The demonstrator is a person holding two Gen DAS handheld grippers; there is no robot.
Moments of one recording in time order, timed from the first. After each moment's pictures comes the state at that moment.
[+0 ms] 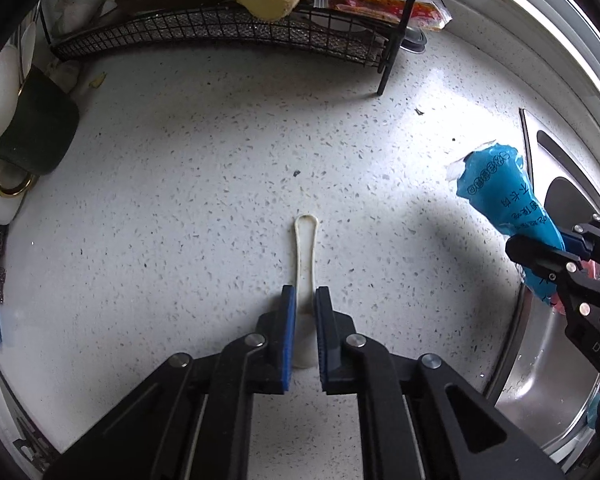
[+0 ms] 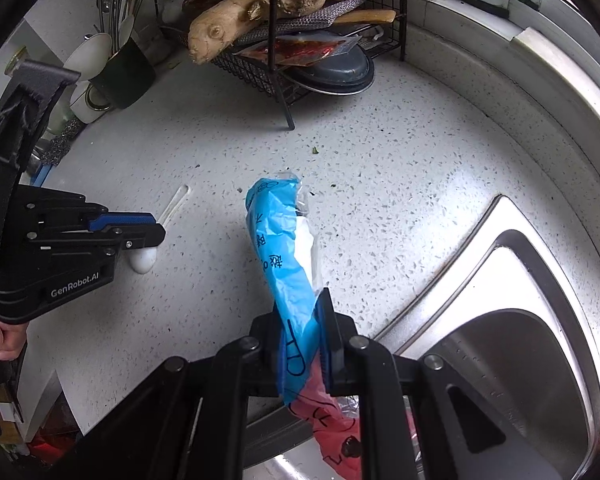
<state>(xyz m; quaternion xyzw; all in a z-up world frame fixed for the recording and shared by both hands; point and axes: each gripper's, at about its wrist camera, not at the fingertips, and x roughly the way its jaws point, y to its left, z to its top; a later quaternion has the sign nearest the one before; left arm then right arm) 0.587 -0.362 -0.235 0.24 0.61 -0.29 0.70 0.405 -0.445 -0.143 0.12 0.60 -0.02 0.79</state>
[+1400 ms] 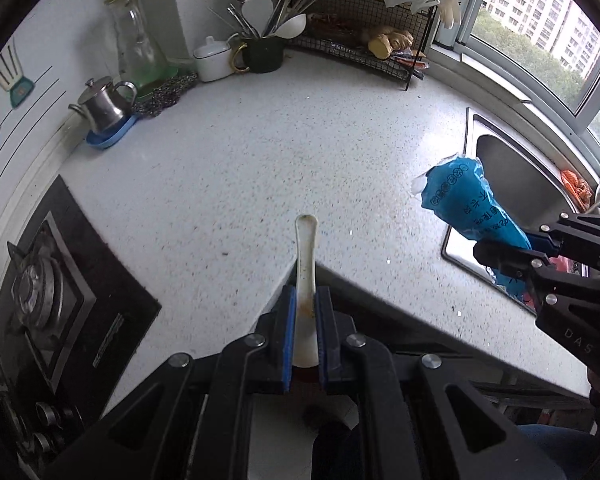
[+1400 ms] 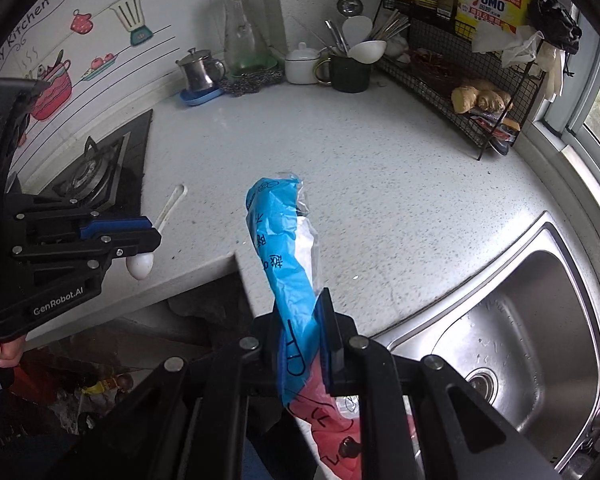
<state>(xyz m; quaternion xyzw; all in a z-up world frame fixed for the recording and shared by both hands) 0.373 -0.020 -0.089 0.13 0.52 -0.24 0.81 0.276 -0.175 -0.053 0.01 0.53 0.07 0.84</state>
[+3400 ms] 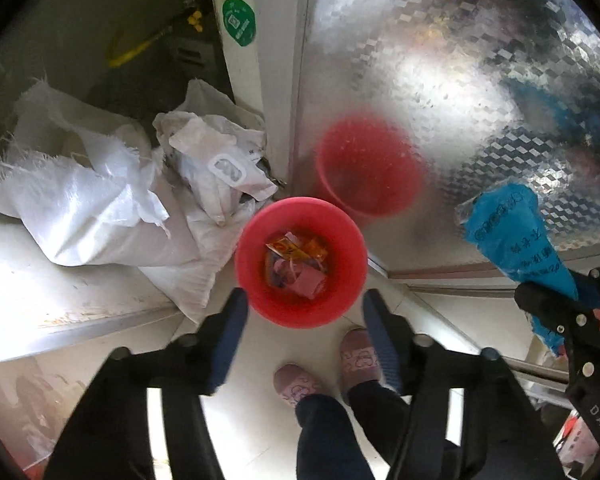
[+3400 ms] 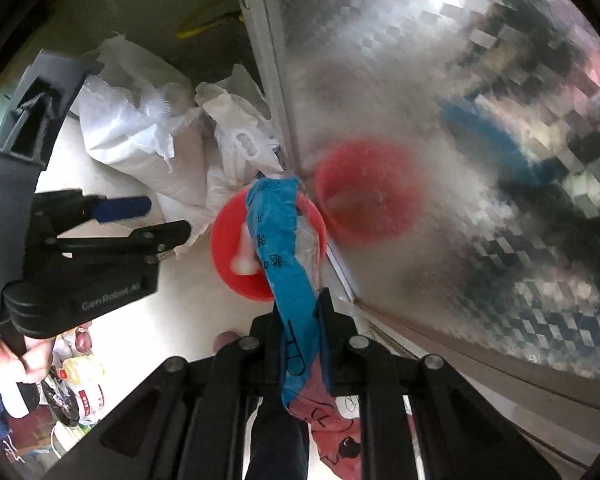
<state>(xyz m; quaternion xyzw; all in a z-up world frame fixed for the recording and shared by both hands) 0.309 -0.020 -0.497 0.11 0.63 -0.19 0.74 0.242 -0.135 -0.449 0.00 0.66 0.05 0.75</state>
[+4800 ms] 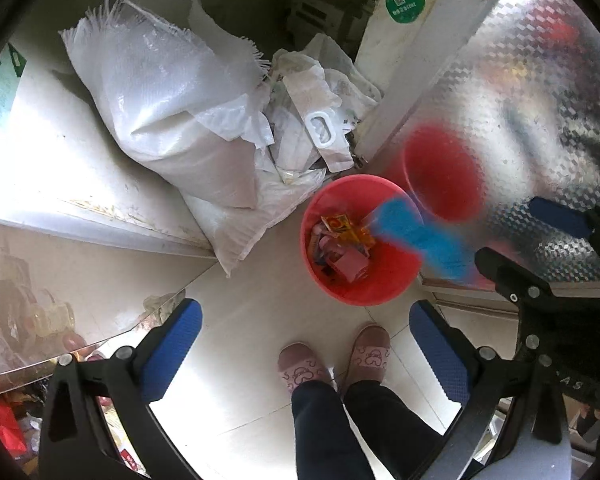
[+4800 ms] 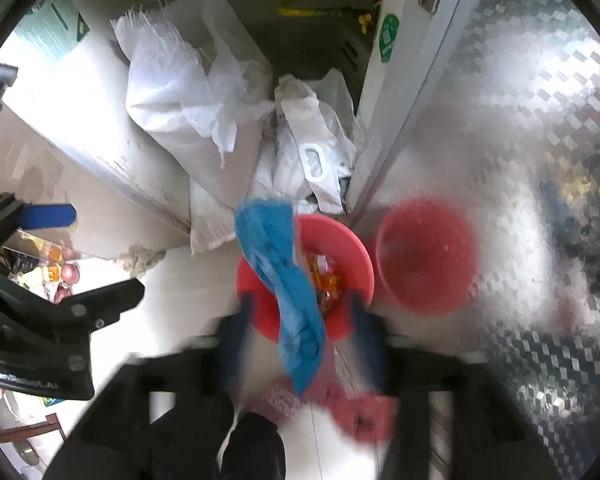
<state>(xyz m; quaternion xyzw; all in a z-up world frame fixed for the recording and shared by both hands) 0.290 0.073 -0.513 0.01 0.65 -0.06 0.75 0.258 -0.077 -0.477 -0.11 0.61 0.16 0.77</state>
